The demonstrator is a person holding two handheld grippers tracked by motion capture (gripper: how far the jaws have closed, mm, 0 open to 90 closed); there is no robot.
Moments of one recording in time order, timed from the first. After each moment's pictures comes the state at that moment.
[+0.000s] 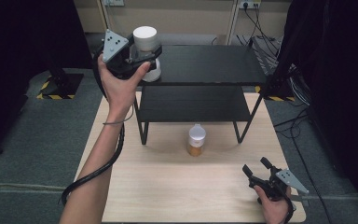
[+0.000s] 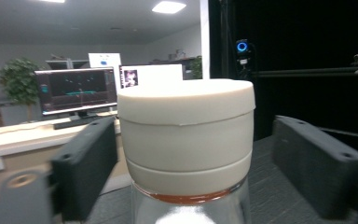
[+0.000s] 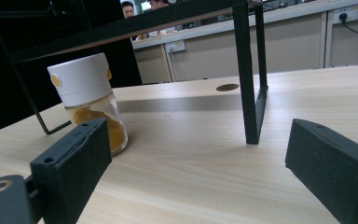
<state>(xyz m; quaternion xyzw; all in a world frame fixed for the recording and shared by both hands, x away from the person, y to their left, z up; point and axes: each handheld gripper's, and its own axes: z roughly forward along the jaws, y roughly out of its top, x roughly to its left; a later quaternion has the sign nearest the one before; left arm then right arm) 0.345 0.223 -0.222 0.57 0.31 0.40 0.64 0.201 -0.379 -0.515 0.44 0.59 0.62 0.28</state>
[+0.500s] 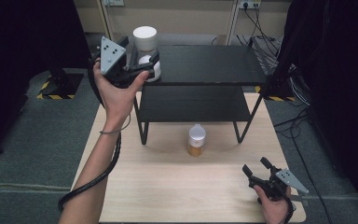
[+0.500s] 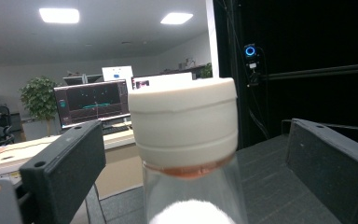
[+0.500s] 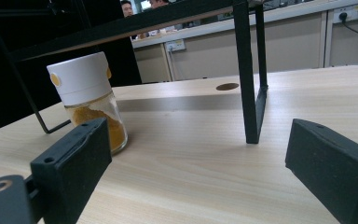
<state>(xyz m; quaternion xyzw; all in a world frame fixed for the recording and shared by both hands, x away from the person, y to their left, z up) 0.323 0.226 -0.237 0.56 0.30 0.43 0.64 0.201 -0.378 -0.515 0.44 0.59 0.61 0.28</state>
